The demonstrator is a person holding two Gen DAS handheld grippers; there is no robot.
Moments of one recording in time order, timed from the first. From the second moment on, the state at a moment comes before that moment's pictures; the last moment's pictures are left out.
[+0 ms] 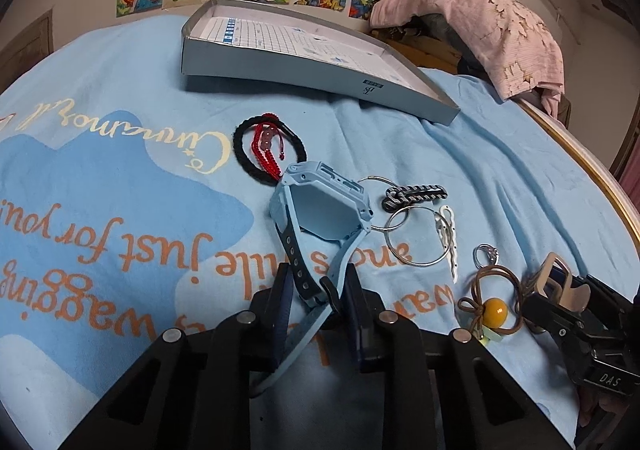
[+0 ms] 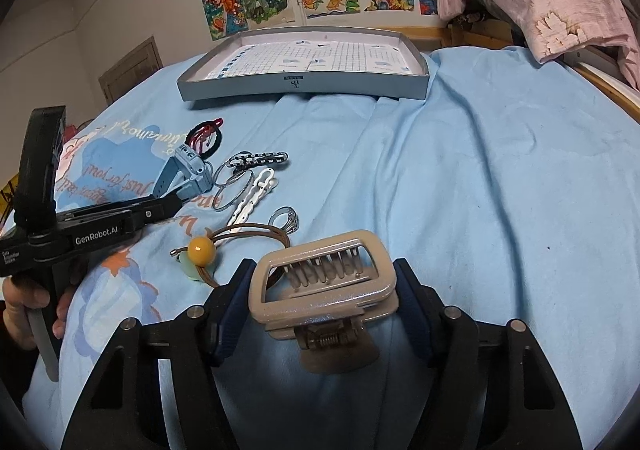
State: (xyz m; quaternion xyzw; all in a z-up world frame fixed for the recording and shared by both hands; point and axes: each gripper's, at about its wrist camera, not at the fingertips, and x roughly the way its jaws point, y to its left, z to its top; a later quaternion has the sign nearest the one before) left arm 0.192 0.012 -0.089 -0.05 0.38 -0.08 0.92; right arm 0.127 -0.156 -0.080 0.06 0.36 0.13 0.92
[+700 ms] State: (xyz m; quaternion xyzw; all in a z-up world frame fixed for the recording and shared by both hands) left arm 0.155 -0.003 -0.046 -0.03 0.32 -0.16 0.94; right arm 0.131 -0.163 -0.072 0.09 0.33 0.14 0.93
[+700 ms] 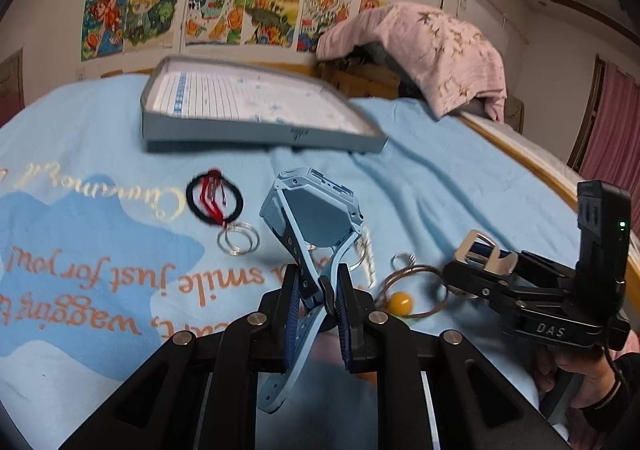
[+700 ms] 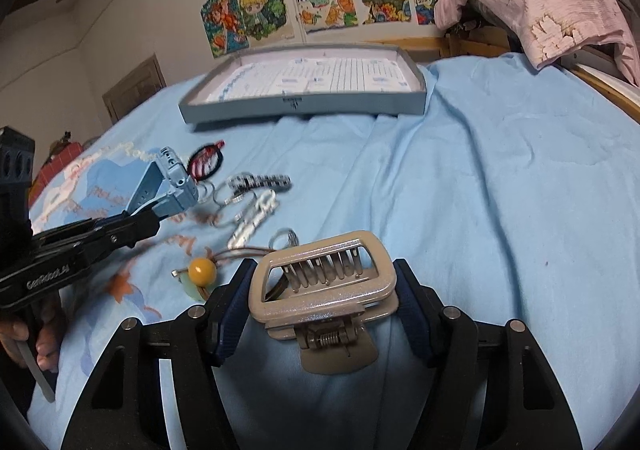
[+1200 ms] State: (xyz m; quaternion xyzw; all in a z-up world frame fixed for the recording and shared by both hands) left arm 0.274 0.048 0.015 -0.07 0.27 -0.08 0.96; right arm 0.266 -0.128 0.004 0.10 0.26 0.19 0.94
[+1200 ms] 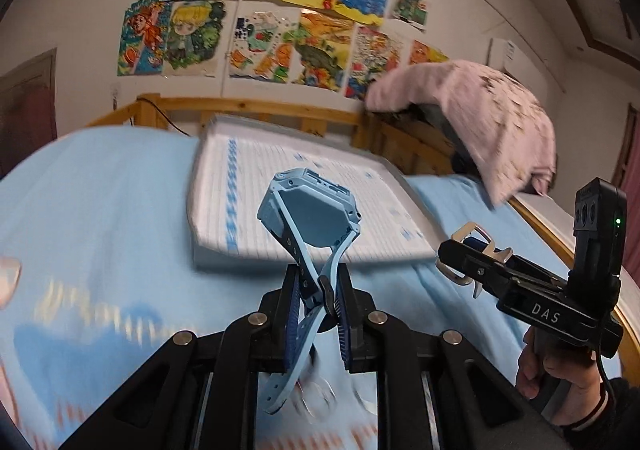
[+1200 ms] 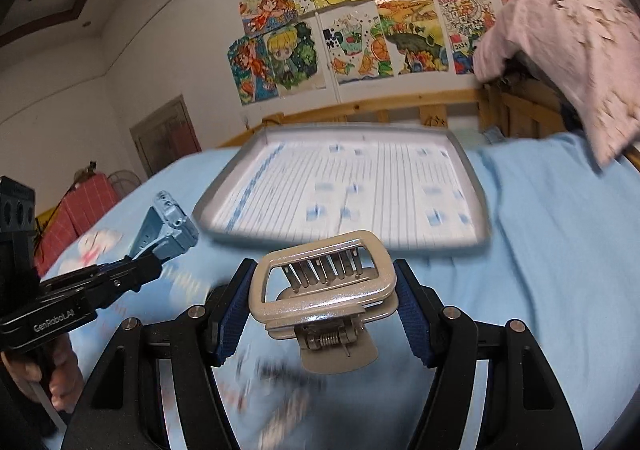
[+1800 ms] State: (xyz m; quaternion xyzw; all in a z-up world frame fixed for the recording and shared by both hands) left arm 0.382 0.050 -0.033 -0.06 0.33 -0.05 0.94; right arm 0.423 -0.087 -0.050 0.14 0.32 0.16 0.92
